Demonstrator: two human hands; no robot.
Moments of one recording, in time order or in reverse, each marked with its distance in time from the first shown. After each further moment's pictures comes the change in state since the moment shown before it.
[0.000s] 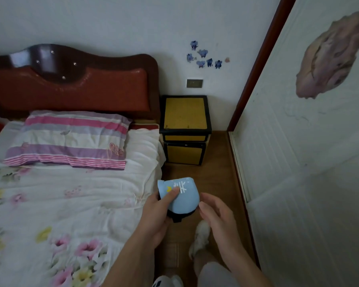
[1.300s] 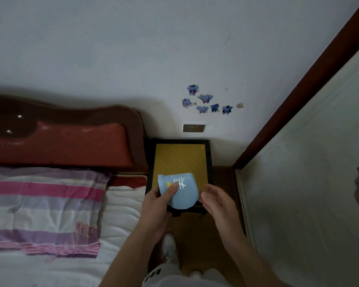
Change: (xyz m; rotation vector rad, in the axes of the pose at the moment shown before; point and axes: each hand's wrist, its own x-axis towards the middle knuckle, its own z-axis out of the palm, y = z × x) left_hand 0.422 0.240 0.136 -0.127 0.027 0.007; right_hand 0.477 -0.192 0.002 -0.015 -0.041 0.007
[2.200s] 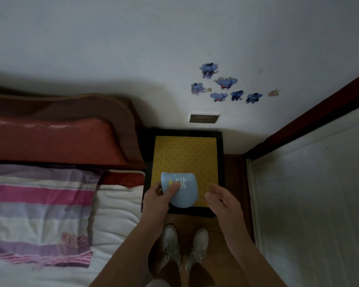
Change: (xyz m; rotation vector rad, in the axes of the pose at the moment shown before) left_hand 0.183 -0.031 -0.024 0.215 0.163 -0.072; right_hand 0.156 0.056 0.011 -0.077 0.029 0.187
